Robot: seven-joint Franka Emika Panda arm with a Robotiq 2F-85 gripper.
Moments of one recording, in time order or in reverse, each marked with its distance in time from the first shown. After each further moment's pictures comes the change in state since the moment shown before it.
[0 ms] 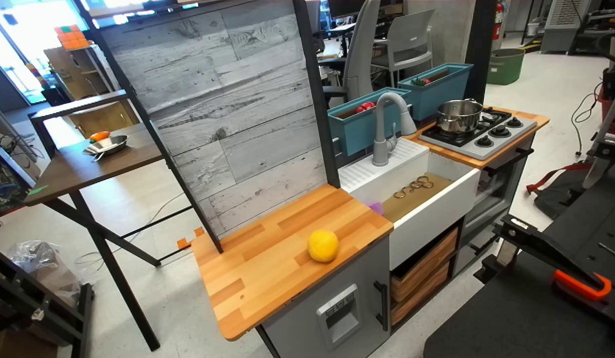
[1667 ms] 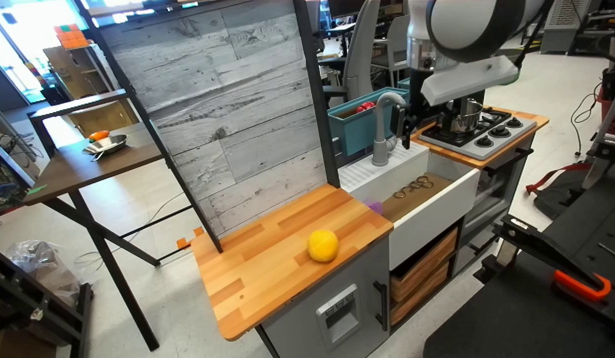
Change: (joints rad) arm 0.293 1.366 -0.116 0.456 -0.113 1.090 0.379
